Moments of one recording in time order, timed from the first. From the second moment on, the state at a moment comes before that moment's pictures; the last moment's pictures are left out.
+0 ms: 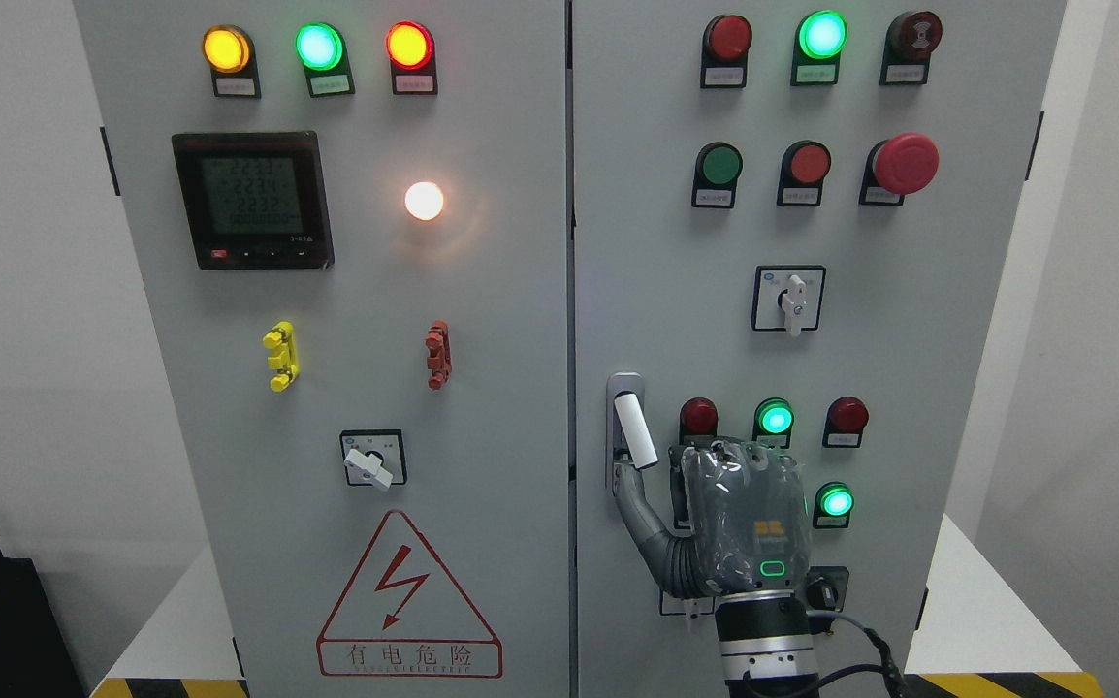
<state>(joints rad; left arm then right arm) 0.11 -0.05 0.00 0.00 0.11 -0.11 -0.07 -0.48 0.10 0.29 -1.68 1.33 0.21 -0.22</state>
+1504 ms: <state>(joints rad) 0.11 -0.05 0.00 0.00 0.11 -0.11 -0.07 -0.48 0.10 0.26 -1.68 1.33 0.21 -0.24</state>
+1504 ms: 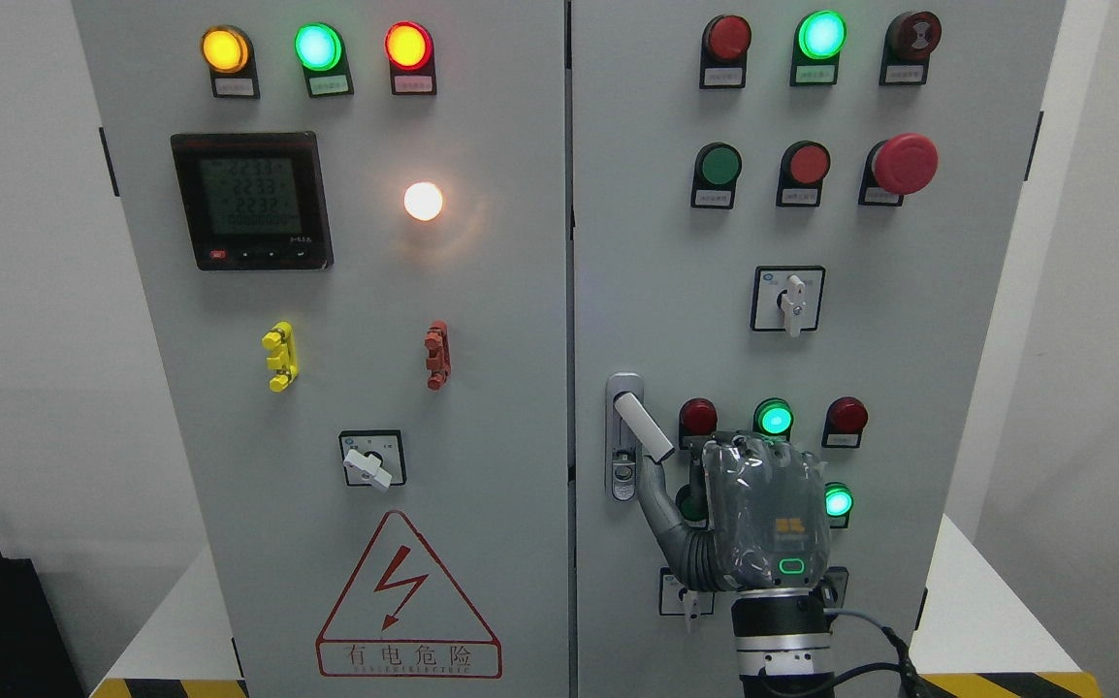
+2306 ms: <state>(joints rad) 0.11 -0.05 0.00 0.00 0.11 -0.11 -0.07 -0.48 0.09 0.25 -1.69 1.33 0.20 -0.24</state>
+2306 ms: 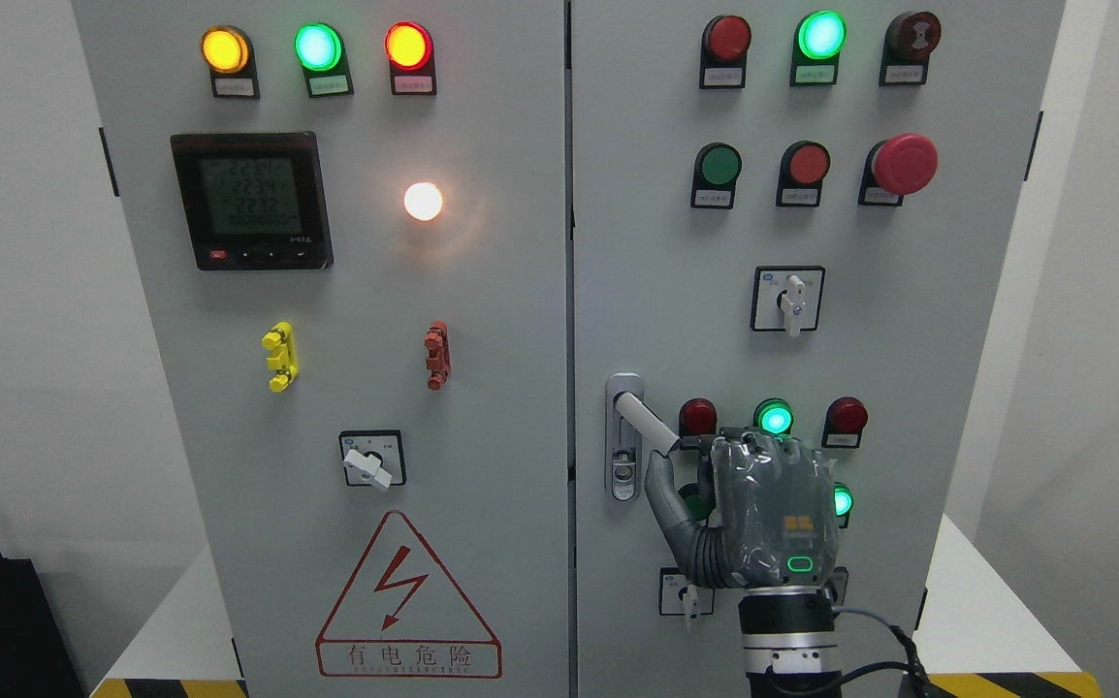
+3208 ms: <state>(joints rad) 0.11 -0.05 0.00 0.00 0.11 -0.11 -0.07 -0.49 0.09 0.24 -1.69 1.33 0.20 -0.24</state>
